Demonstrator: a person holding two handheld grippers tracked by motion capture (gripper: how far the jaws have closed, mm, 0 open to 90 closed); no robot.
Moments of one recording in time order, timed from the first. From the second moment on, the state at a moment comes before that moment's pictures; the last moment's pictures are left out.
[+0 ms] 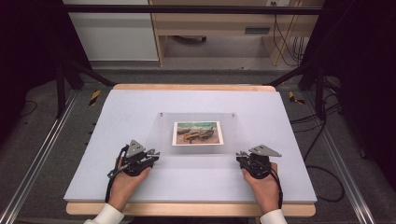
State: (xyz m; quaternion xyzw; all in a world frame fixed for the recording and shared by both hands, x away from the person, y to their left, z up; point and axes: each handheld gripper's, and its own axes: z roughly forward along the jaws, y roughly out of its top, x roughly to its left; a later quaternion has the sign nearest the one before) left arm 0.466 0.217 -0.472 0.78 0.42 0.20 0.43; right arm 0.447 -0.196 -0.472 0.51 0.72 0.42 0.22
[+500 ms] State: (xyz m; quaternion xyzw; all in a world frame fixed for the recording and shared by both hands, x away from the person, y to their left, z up) left arm 0.462 0.243 -0.441 0.77 0.38 0.17 0.48; right arm 0.426 -0.215 -0.450 0.48 0.72 0.44 0.24
